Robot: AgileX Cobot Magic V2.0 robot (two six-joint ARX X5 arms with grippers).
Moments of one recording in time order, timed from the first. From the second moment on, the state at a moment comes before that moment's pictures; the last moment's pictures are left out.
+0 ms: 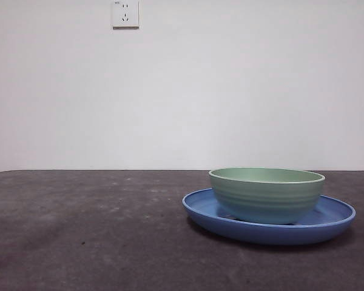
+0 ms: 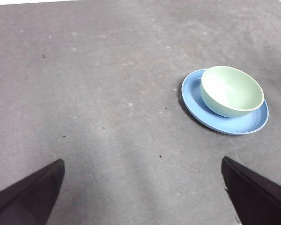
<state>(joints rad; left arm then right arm) -0.66 0.32 0.86 -1.01 -0.13 -0.20 0.34 0.62 0.83 -0.56 -0.53 0.27</state>
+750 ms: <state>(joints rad) -0.66 0.32 0.86 -1.01 -0.13 -0.20 0.19 0.95 0.83 -0.80 -0.26 0.20</state>
